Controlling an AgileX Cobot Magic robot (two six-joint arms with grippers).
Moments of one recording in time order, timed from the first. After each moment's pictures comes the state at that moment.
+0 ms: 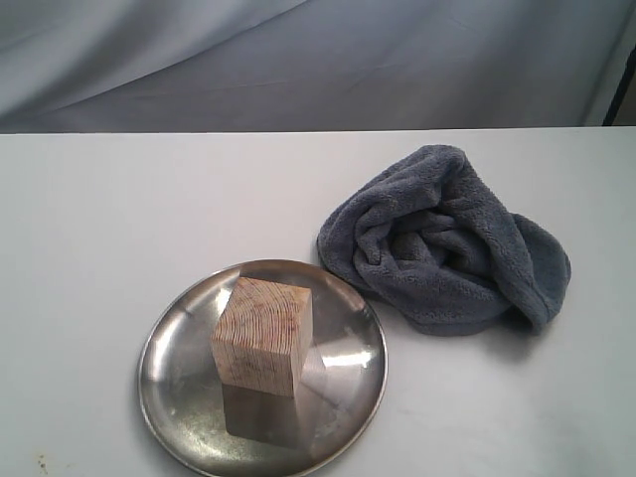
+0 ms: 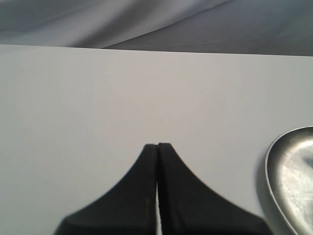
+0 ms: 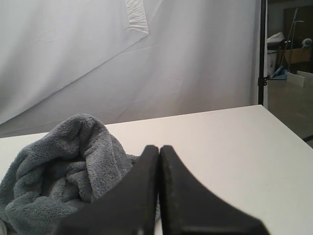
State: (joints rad) left arm 0.02 0.13 0.00 0.04 0.27 -0.07; right arm 0.00 0.00 0.00 -0.30 0.14 0.42
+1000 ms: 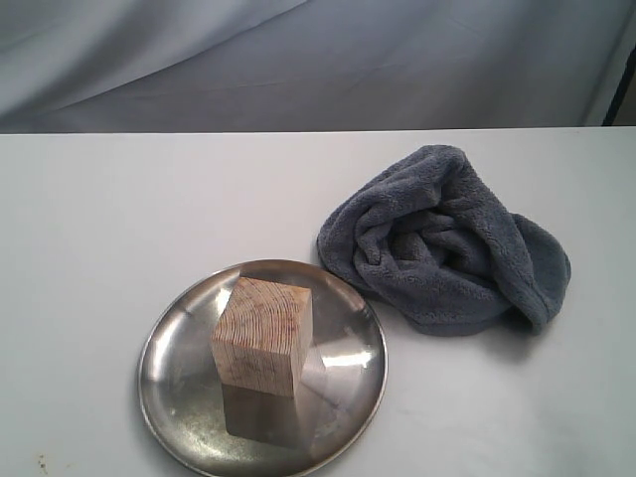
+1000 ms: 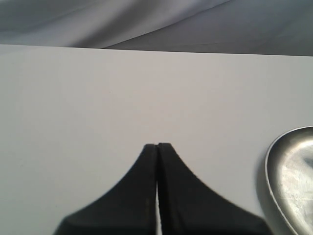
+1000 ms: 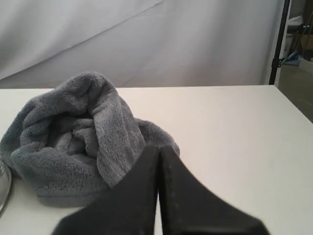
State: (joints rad) left arm 0.02 0.13 0.00 0.04 0.27 -0.07; right arm 0.00 0.00 0.00 0.10 0.26 -0.07
